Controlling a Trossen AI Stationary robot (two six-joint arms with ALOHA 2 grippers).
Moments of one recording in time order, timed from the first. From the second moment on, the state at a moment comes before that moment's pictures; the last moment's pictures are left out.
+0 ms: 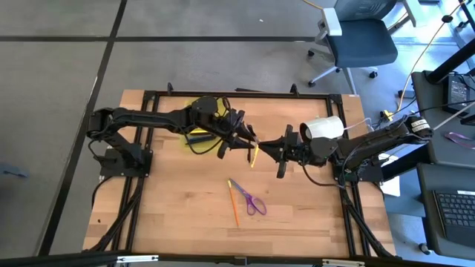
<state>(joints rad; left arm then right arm) 0.19 1.53 1.12 0.33 0.55 -0.20 0.25 1.17 0.72 0.41 0.48 0.23</state>
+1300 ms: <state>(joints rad) 0.19 1.53 1.12 0.45 0.49 -0.19 0.25 1.17 0.72 0.42 0.44 0.24</state>
